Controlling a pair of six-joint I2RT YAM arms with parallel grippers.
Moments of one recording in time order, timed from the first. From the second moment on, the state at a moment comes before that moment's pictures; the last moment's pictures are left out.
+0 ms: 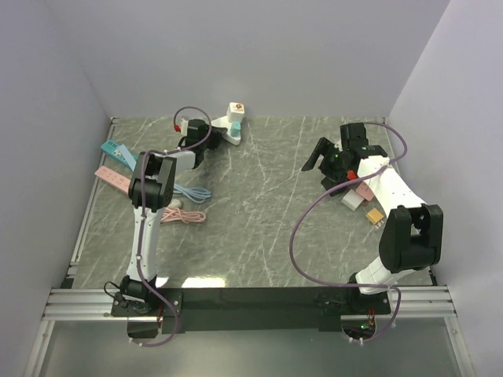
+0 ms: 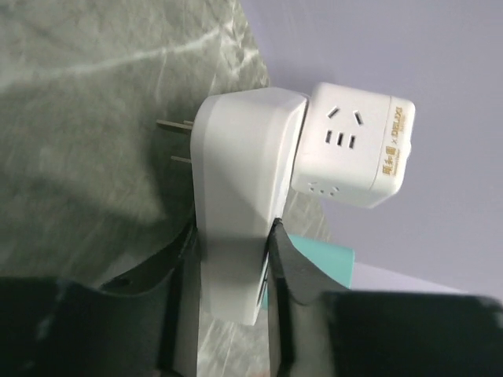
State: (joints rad) left arm -0.24 2.45 1.69 0.37 0.02 -1.34; right arm 0.09 1.56 1.24 -0.65 -0.28 0.61
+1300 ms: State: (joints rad) left arm -0.58 1.70 1.02 -0.06 -0.20 -0.88; right arm 0.41 1.82 1.07 -0.04 -0.60 0.86
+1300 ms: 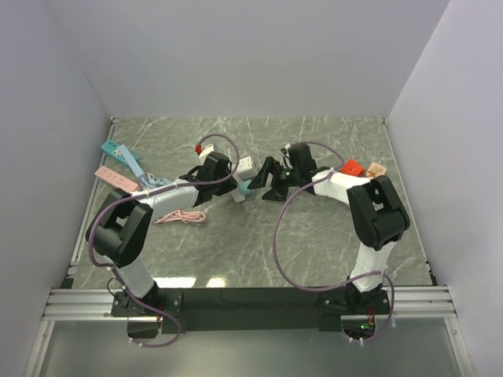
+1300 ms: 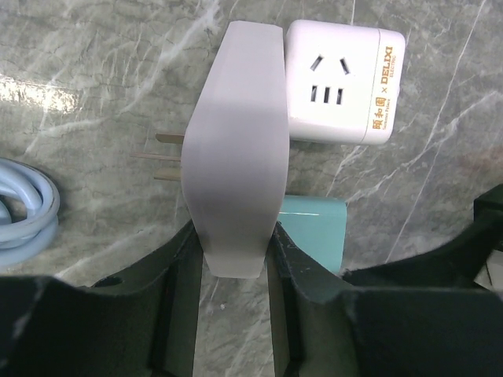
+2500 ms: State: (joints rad) left arm -0.59 1.67 1.00 -0.07 -0.15 -0.92; right arm 0.47 1.98 1.13 0.12 -0.63 0.91
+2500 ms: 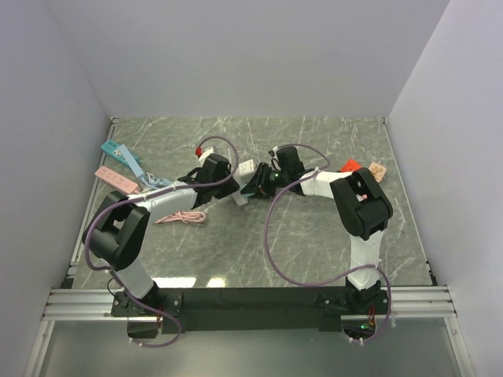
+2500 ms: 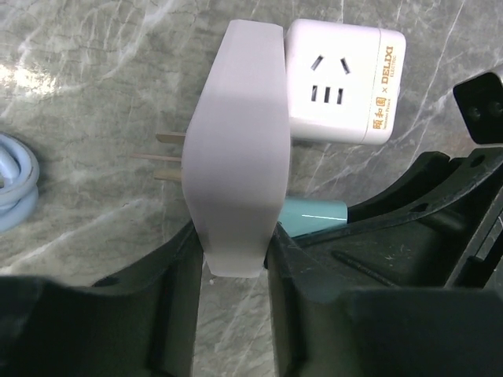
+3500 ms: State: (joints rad) left arm -0.62 1.69 0.95 0.05 -0.25 -0.96; right arm 0.46 1.99 1.13 0.14 -0.70 0.99
